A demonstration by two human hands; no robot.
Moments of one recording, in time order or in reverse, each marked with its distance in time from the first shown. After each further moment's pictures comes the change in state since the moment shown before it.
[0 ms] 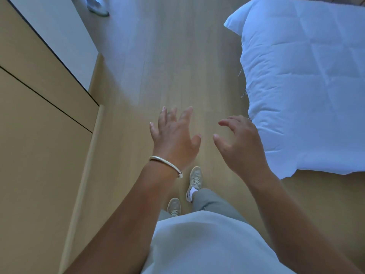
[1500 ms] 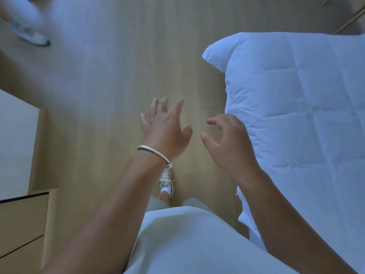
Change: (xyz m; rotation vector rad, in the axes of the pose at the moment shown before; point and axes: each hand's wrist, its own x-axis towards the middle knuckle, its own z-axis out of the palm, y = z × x) left_hand 0.712 0.189 -0.092 0.047 -0.144 0.049; right_hand 0.703 0.090 -0.012 -0.017 -0.075 0.149
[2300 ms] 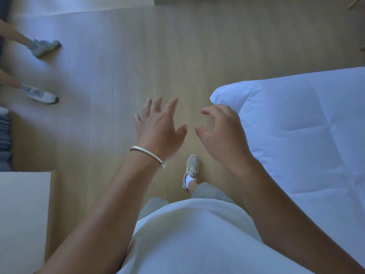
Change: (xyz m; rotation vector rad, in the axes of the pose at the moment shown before) left_hand 0.373 0.077 -0.134 0.128 0.032 0.002; right_hand 0.415 -0.028 -0.031 0.100 0.010 0.003
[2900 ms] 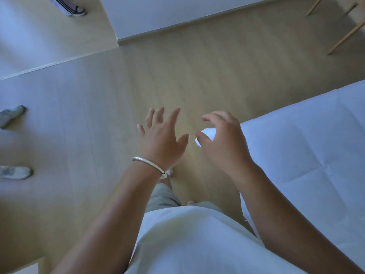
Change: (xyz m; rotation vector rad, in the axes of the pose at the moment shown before) left_hand 0.294 0.118 -0.075 0.060 -0.088 0.197; right_hand 0.285 0.027 -0.079 0.029 0.102 0.167
